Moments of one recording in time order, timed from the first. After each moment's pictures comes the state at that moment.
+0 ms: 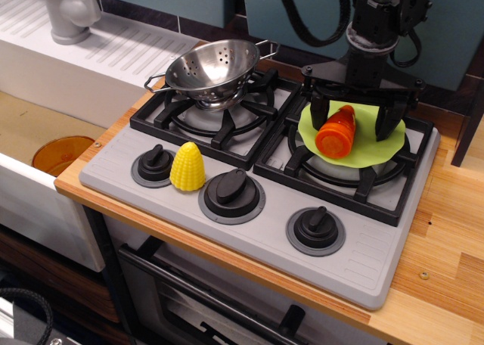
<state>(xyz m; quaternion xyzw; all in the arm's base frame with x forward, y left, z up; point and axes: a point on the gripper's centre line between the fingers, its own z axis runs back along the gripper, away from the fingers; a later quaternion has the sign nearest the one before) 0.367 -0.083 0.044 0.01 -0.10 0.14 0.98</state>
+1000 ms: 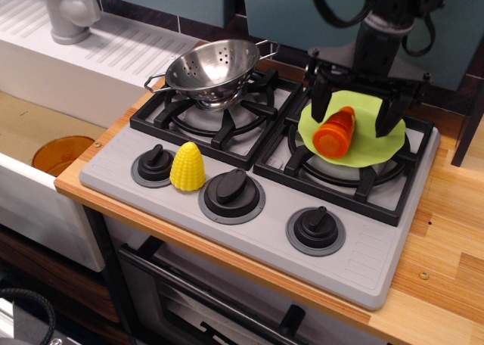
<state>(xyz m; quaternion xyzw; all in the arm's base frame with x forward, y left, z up) 0.358 -0.084 0.064 0.06 -0.04 0.13 0.99</state>
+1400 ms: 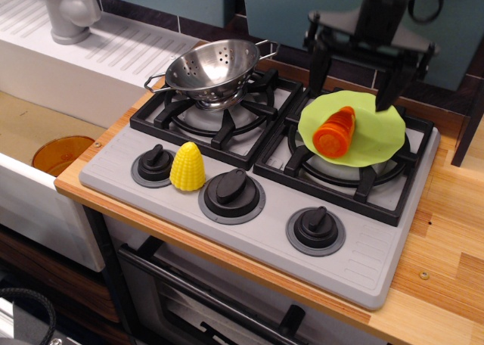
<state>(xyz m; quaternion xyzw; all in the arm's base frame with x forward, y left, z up) 0.356 -0.074 0.098 0.07 -0.05 0.11 0.99</state>
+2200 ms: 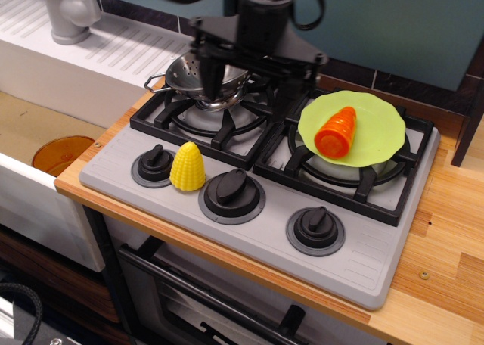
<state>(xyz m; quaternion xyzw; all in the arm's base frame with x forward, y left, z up) 0.291 -0.011 0.103 0.08 -0.09 0.08 0.99</state>
